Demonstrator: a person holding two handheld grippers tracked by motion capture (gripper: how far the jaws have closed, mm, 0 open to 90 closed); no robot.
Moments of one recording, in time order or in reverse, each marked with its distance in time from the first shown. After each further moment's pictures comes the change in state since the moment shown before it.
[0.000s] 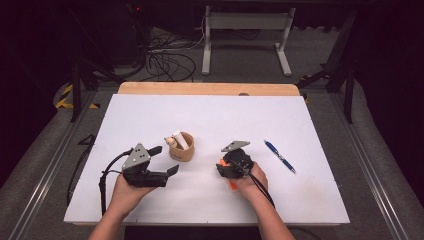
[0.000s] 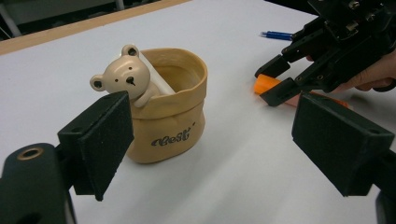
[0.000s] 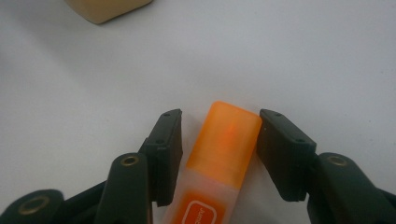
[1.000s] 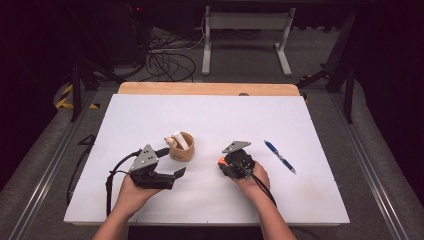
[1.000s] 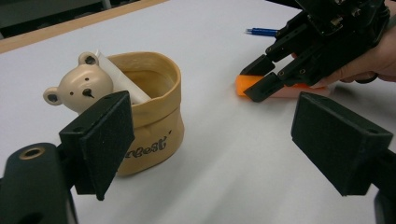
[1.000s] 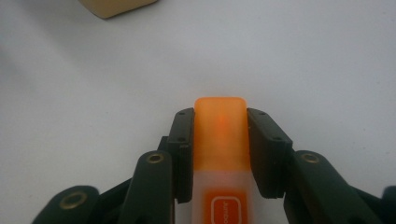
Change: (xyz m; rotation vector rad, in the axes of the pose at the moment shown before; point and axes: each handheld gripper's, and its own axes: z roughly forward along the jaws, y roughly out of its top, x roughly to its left) left arm -0.012 0.004 0.012 0.011 -0.036 0.035; right arm -0.004 -0.003 -0.002 -0.022 0.014 -0.063
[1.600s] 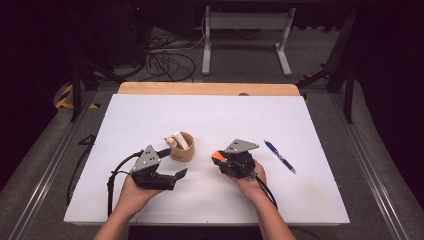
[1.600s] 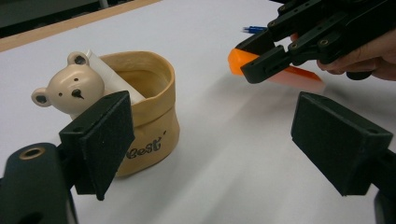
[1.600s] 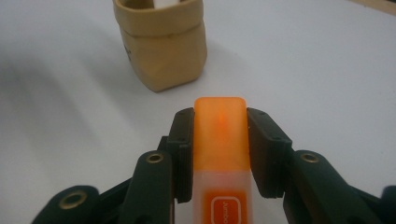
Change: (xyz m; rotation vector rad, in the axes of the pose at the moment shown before) left arm -0.003 0.000 0.002 0.004 -0.008 0.005; right arm 0.005 0.005 -0.018 -0.260 0.092 -0.016
